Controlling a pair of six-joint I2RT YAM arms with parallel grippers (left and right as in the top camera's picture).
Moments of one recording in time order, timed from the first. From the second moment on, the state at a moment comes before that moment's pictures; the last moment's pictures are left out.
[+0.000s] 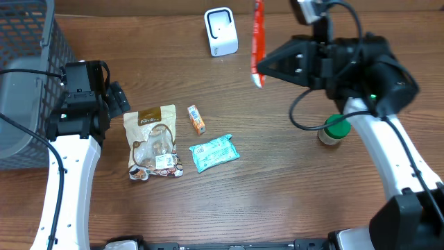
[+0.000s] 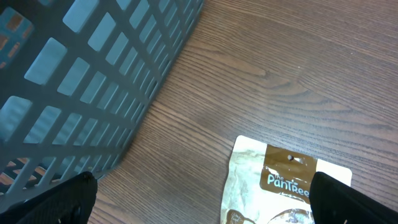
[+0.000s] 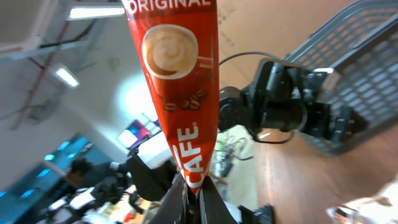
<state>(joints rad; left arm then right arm) 0.07 1.36 1.21 -0.80 -0.35 -0.31 0.15 1.62 1.38 1.58 -1.44 2.09</state>
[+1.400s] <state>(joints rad) 0.07 1.36 1.21 -0.80 -0.35 -0.31 -0.02 1.59 1.38 0.34 -1.32 2.05</state>
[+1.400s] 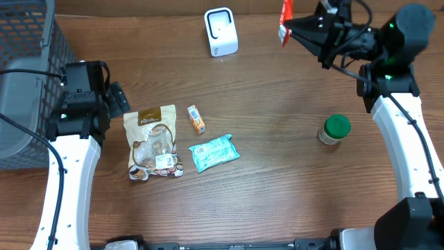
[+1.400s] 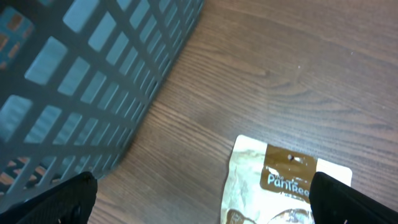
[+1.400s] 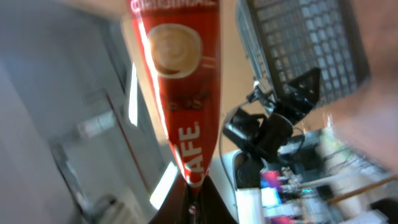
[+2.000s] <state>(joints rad) 0.07 1.36 1.21 -0.80 -0.35 -0.31 -0.11 1.59 1.37 0.28 -1.28 2.09</state>
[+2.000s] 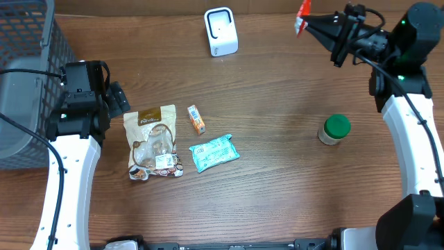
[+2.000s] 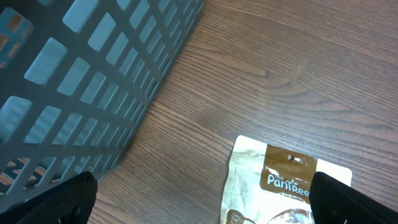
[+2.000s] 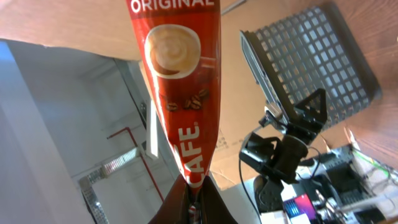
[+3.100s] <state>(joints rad) 0.07 1.36 1.21 -0.80 -0.35 -0.31 -0.01 1.59 1.37 0.23 -1.54 1.20</state>
